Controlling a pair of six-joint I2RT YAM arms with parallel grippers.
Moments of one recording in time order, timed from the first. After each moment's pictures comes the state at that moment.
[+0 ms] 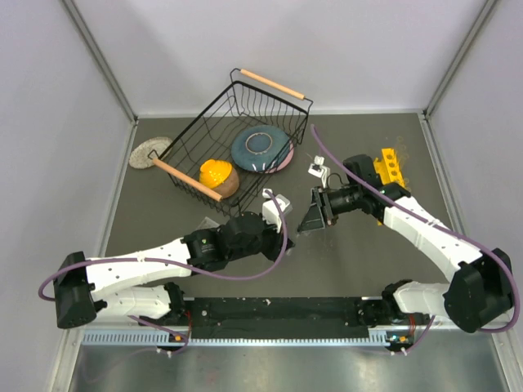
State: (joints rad) left arm -1.16 1.11 0.79 -0.12 -0.08 -0.42; right arm 0.48 1.24 0.92 -0.50 -0.98 0.28
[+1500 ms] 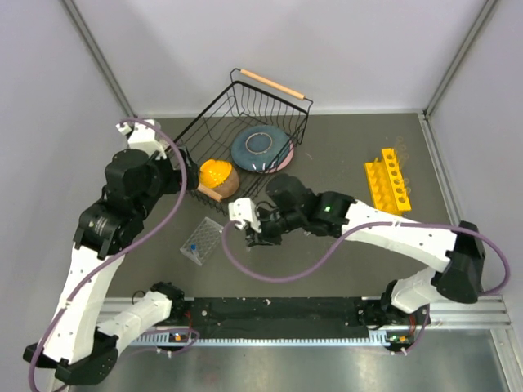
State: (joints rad) left arm -0.40 0.91 1.38 -0.82 -0.22 -0.30; right arm 1.09 1.42 1.28 -0.52 -0.46 -0.42
